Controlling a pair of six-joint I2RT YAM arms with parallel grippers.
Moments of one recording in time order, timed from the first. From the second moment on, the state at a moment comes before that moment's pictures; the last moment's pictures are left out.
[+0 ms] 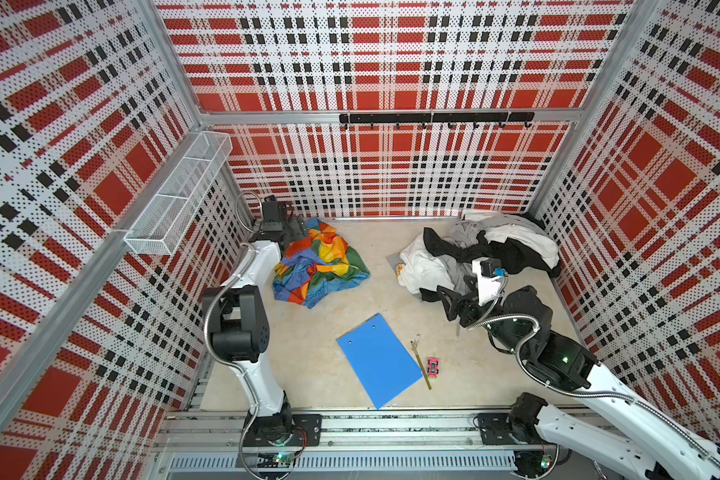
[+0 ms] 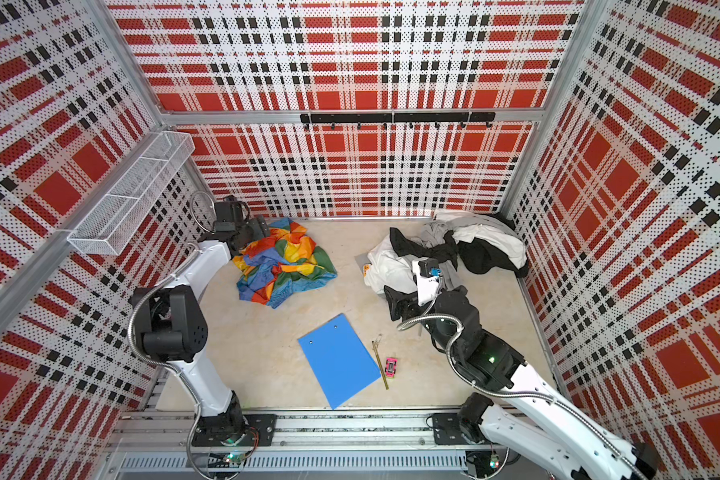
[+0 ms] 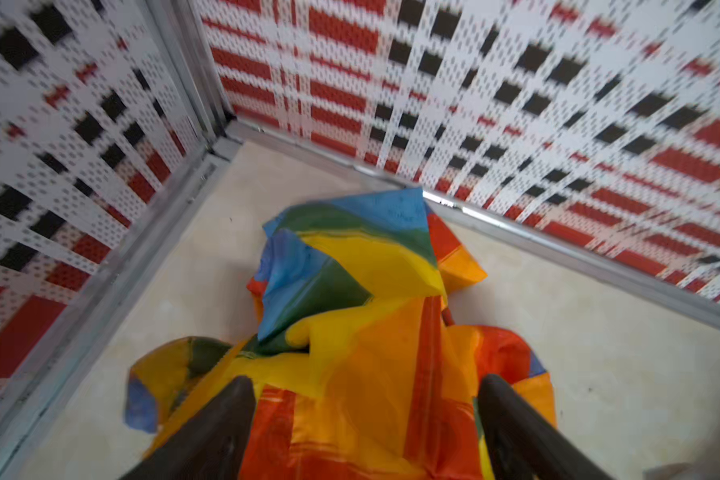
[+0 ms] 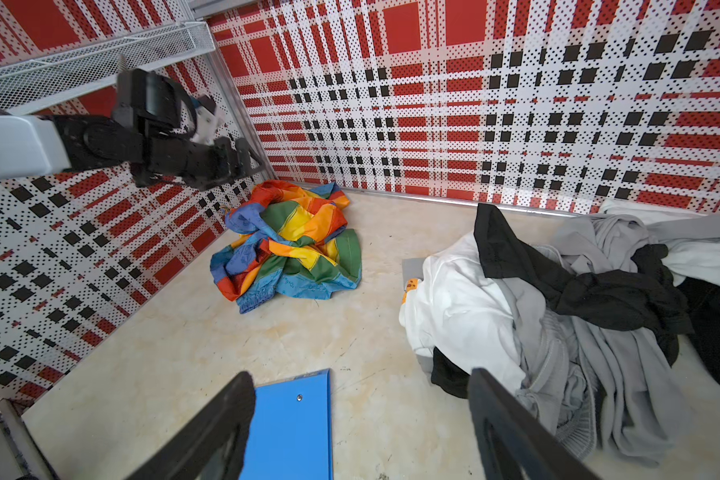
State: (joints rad) left arm 0.03 1.88 1.51 -0.28 -0.10 -0.28; right arm 0.79 0.74 0.83 -0.30 0.28 0.26
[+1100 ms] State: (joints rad) left arm -0.13 1.76 1.30 -0.21 -0.12 -0.40; right arm 0.79 0.71 0.83 -0.32 0.27 0.26
